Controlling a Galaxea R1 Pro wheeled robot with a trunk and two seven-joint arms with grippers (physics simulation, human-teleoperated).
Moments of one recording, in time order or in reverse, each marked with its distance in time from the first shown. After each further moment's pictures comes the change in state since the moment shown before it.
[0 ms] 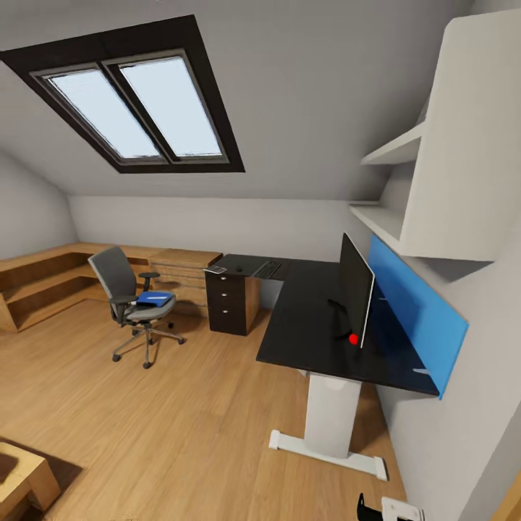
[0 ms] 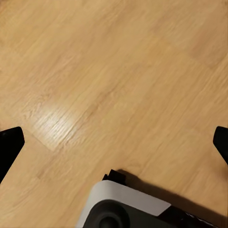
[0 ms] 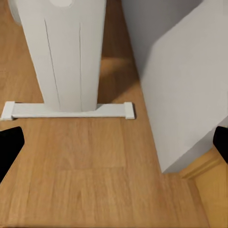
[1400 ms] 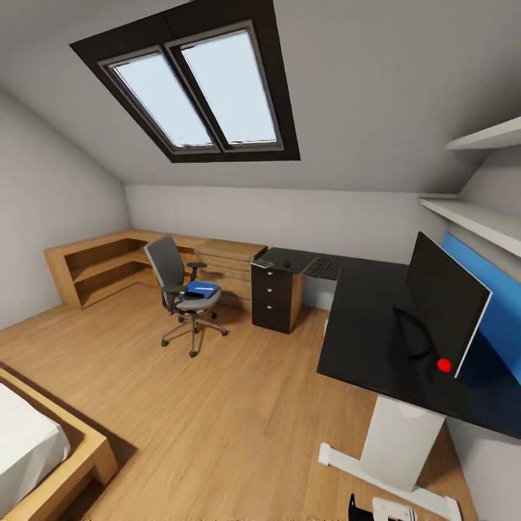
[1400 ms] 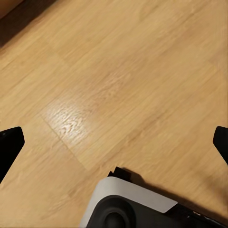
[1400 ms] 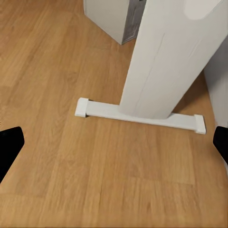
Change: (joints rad) left arm 0.000 -0.003 -0.003 0.044 0.006 -0.090 0.001; right arm -0.001 0.028 0.005 0.005 0.003 0.002 0.011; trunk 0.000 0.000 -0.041
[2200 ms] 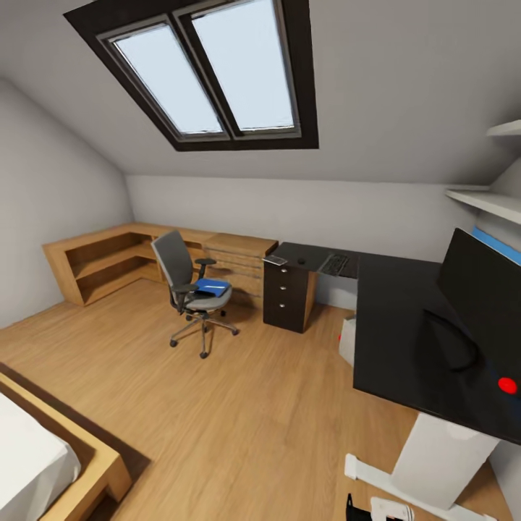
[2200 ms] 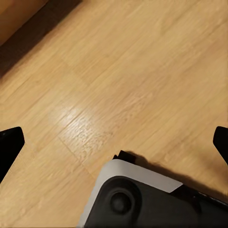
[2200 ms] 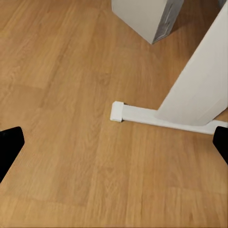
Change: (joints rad) left arm 0.000 -0.003 -0.005 0.022 -0.003 0.003 -0.001; right arm 0.000 -0.002 -0.001 0.000 0.001 0.000 0.038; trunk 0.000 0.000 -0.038
